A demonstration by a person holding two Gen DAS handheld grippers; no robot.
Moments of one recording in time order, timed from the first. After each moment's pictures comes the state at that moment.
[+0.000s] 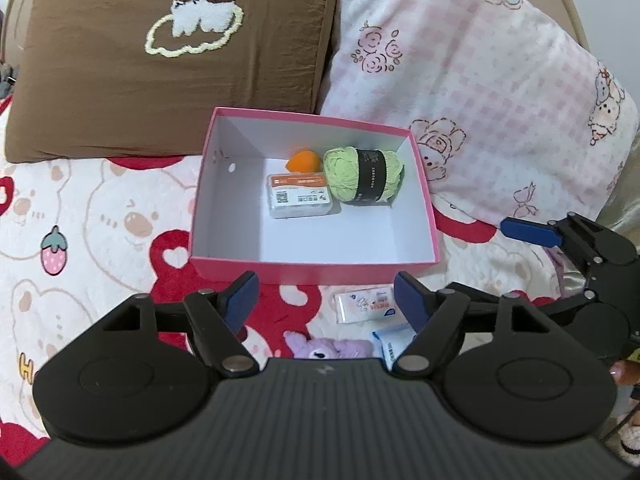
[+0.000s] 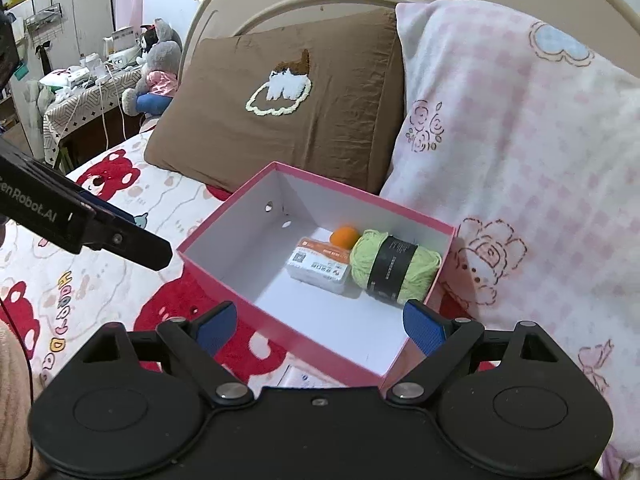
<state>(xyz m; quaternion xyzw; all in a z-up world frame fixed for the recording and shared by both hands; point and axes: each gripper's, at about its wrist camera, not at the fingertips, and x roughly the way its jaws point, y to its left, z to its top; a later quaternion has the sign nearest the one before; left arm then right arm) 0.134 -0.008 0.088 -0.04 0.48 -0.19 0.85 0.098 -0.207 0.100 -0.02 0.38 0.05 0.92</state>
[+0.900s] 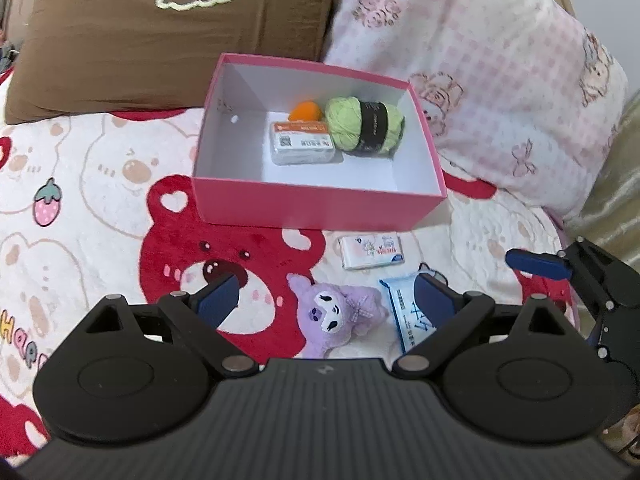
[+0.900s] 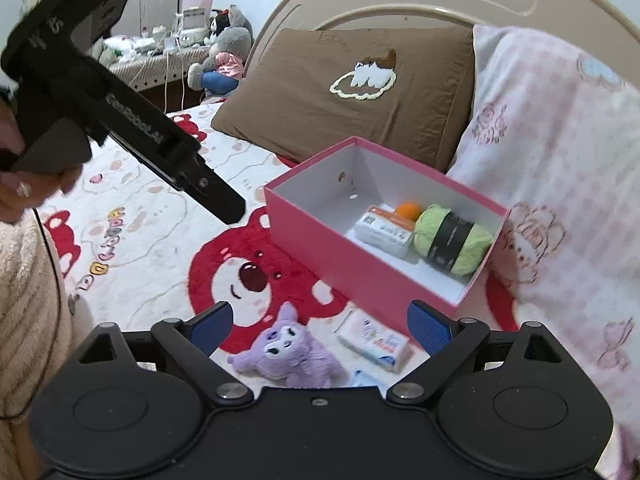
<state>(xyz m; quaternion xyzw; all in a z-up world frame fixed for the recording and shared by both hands) 0.082 0.012 0.033 -0.04 0.48 -0.21 0.85 0.004 -0.156 0.061 -0.07 0.35 0.12 0.93</state>
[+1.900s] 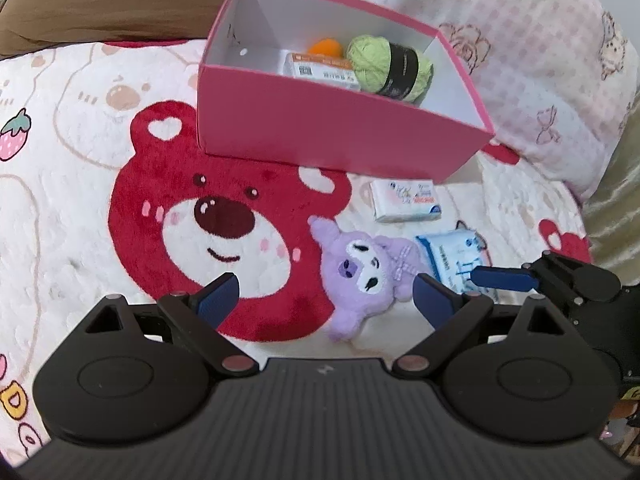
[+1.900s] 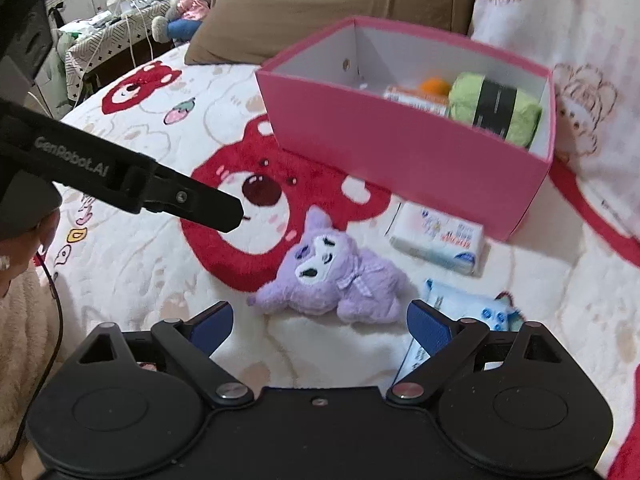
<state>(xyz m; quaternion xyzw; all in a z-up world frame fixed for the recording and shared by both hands) 0.078 0.031 -0.077 -0.07 0.48 -0.22 0.84 0.032 -0.130 -0.044 0.00 0.45 0.09 0.89</state>
